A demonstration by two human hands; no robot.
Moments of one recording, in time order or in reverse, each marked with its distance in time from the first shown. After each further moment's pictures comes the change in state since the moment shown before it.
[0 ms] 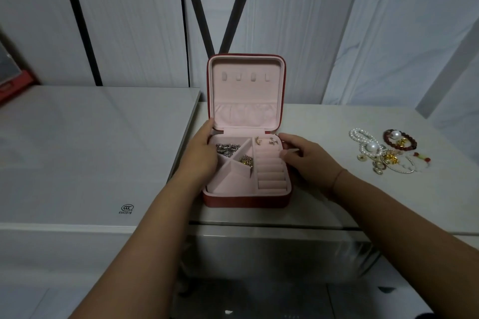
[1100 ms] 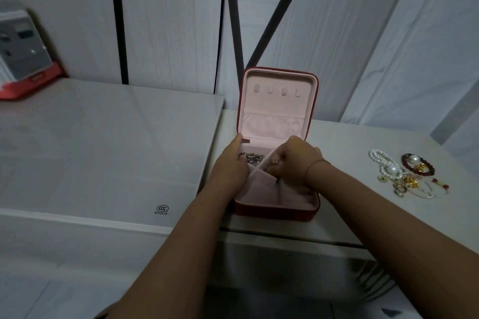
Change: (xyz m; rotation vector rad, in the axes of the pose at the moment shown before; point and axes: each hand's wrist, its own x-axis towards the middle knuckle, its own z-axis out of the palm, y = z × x) left_hand -0.002 -0.008 -0.006 0.134 -0.063 0.006; right_hand 0.046 -0.048 0.042 -0.690 -0.024 0.018
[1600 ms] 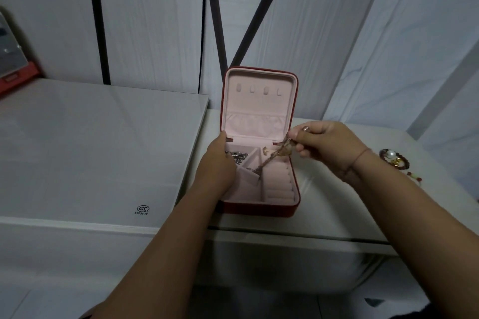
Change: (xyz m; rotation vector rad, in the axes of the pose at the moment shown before) left_hand 0.007 -0.004 0.009 0.119 0.049 0.003; right_hand -0.040 0.041 -0.054 1.176 0.086 0.117
